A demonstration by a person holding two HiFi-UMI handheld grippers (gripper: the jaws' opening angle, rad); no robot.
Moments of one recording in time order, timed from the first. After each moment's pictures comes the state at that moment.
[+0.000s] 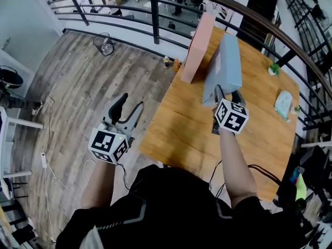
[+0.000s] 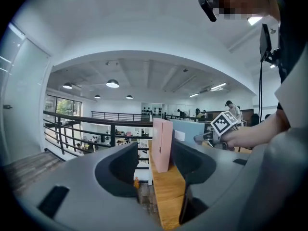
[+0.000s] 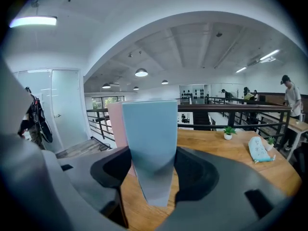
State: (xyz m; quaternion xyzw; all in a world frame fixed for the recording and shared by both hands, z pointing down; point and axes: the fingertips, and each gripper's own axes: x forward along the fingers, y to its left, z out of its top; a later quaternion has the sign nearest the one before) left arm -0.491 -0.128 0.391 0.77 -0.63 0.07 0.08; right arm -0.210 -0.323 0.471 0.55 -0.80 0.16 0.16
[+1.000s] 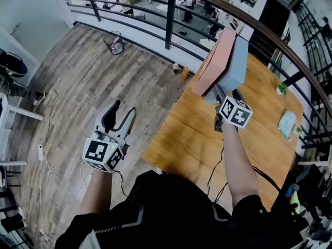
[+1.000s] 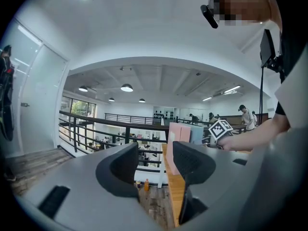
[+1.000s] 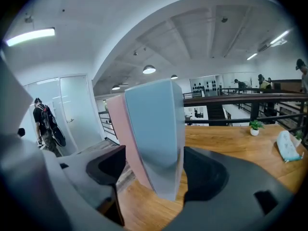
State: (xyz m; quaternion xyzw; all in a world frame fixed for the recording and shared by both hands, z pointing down) left arm -0.559 -0.106 0.382 0.72 -0.68 0.04 0.09; right arm -0.284 -0.379 0.487 0.48 -0.84 0.20 0.15
